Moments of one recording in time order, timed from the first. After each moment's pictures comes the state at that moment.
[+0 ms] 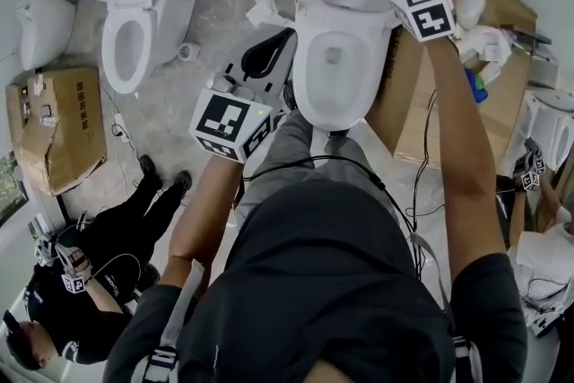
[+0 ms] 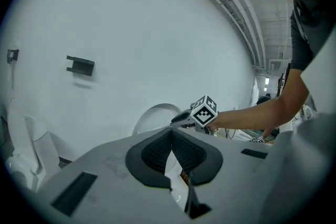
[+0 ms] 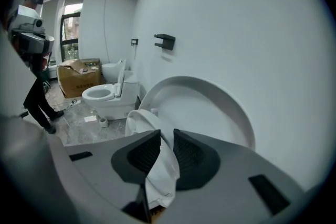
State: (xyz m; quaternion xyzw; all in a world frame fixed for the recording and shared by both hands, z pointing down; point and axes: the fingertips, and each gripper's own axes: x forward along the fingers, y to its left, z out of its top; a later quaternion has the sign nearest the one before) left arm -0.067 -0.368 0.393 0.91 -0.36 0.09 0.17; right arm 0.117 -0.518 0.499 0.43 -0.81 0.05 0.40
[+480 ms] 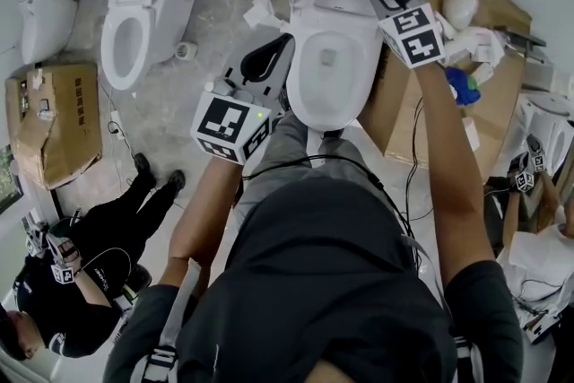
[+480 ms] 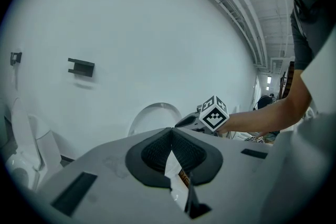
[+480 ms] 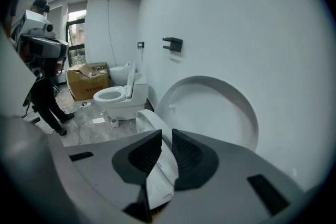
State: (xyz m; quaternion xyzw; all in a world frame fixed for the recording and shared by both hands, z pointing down) left arm -0.058 -0.346 0.382 0.91 -0.38 0.09 0.17; right arm 0.102 -0.456 0.488 0.40 -0.83 0.08 0.39
